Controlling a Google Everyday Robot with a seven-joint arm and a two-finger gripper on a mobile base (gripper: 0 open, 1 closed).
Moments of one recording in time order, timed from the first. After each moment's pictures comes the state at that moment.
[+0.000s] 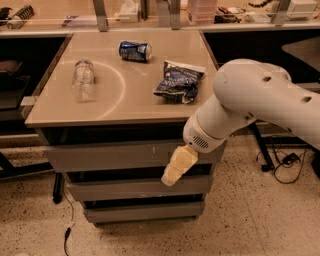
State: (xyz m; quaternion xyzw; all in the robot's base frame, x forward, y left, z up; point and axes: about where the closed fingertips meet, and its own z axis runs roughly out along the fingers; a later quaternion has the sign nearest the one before) arm 0.479 -0.058 0.778 -0.52 0.82 0.13 0.19
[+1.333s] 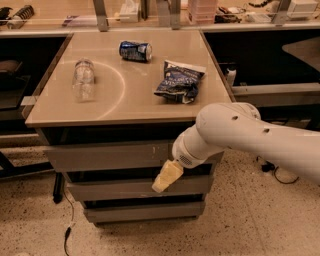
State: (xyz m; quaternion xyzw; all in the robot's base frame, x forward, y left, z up) arm 0.508 -0.037 0.695 -0.51 0.82 0.12 0.23
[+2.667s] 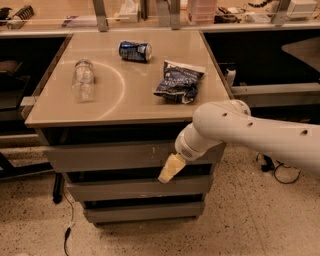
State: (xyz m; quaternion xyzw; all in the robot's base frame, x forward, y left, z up) arm 0.556 -0.056 0.661 -0.51 0.83 0.09 0.22
